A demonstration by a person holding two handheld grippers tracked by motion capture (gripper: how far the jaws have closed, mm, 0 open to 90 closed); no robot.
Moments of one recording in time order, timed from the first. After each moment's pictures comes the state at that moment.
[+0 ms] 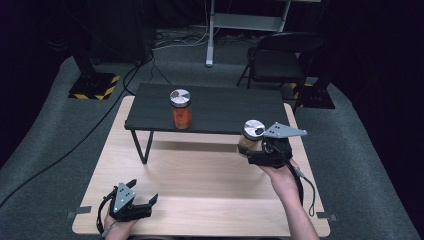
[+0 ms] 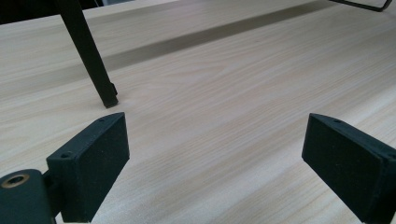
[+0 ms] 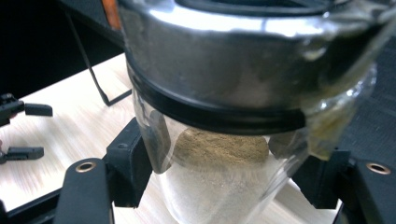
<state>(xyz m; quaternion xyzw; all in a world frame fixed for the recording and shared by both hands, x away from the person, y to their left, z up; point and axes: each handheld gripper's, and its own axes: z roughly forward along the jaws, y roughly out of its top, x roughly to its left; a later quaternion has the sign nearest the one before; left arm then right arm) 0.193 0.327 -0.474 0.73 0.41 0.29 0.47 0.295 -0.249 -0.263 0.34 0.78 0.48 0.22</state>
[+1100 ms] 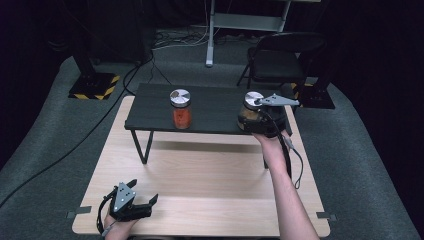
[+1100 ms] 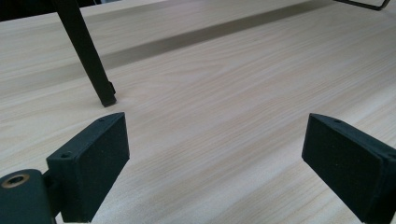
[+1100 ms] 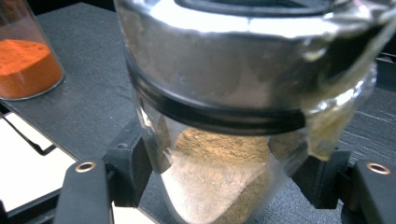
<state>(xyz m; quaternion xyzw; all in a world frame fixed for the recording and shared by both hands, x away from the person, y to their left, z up) 0.195 0.328 -0.473 0.73 0.41 0.28 0.47 0.350 -0.219 -0.248 0.41 0.74 0.46 0.26</state>
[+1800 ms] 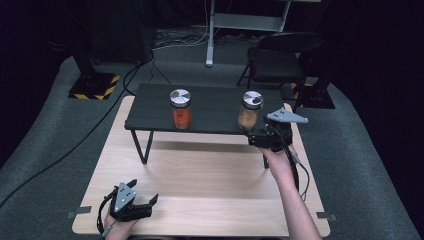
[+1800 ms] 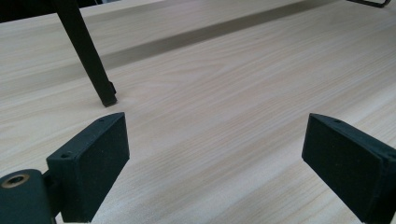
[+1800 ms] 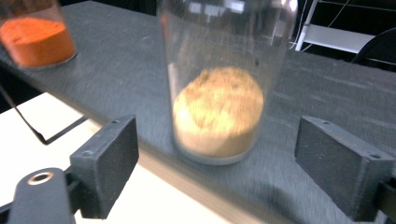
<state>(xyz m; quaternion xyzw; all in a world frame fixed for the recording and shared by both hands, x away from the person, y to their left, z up) 0.195 0.325 -0.473 0.73 0.41 0.29 0.46 0.309 -0.241 -0.279 0.40 0.73 0.48 0.28</state>
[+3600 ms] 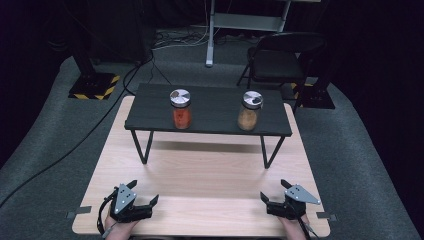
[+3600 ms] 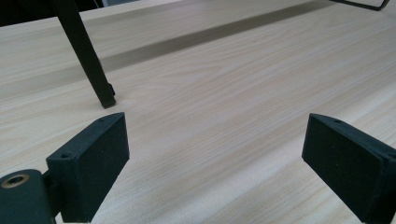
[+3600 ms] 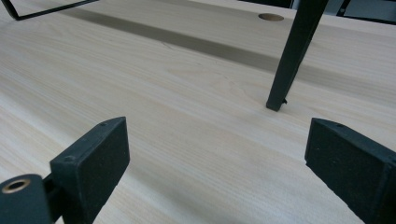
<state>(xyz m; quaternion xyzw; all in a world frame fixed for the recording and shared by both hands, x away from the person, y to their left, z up) 0.190 0.326 -0.475 0.73 0.40 0.29 0.47 0.206 -0.318 -0.469 0.41 0.72 0.47 0.29</state>
